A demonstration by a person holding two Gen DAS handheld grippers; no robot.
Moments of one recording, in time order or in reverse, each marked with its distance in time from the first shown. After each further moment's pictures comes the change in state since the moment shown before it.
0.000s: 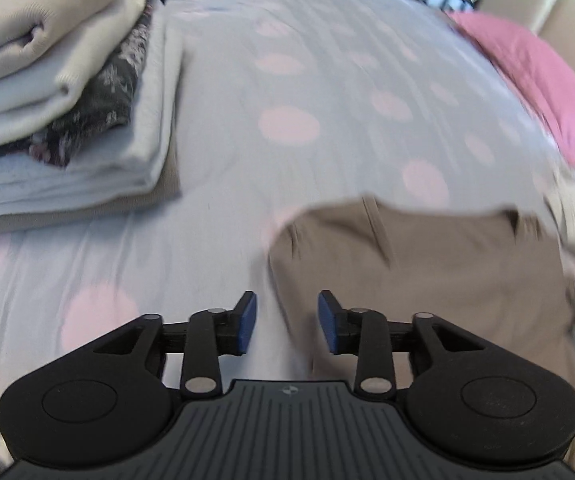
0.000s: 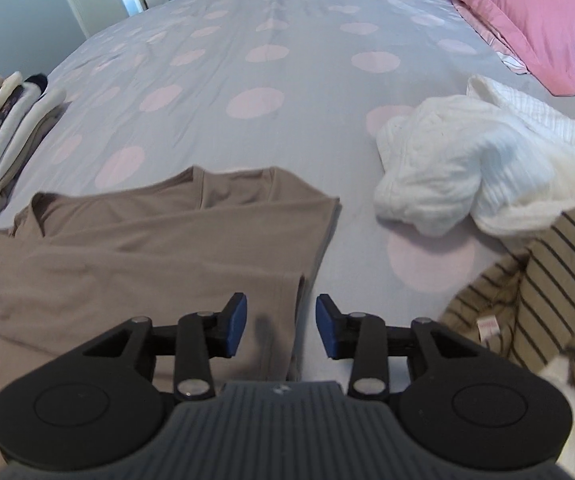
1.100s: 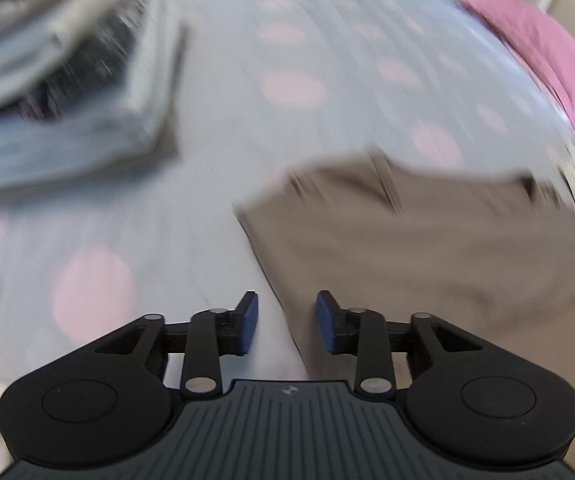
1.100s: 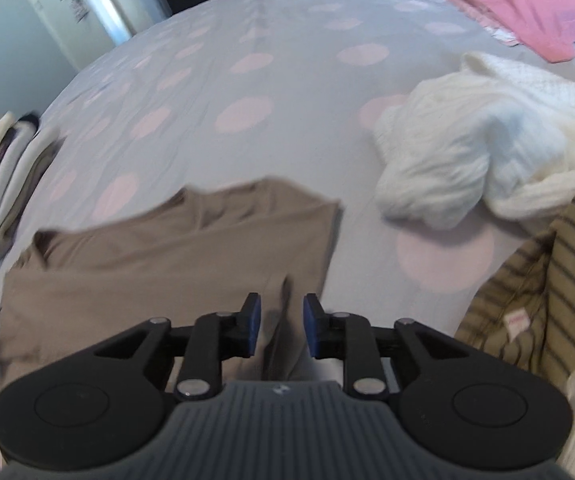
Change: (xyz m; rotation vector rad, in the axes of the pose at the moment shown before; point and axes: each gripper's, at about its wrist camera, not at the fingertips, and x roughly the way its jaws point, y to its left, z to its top) left arm 0.012 -0.013 -0.041 0.063 0.076 0.034; right arm 0.009 -0.008 -0.005 0.101 -0.017 0.058
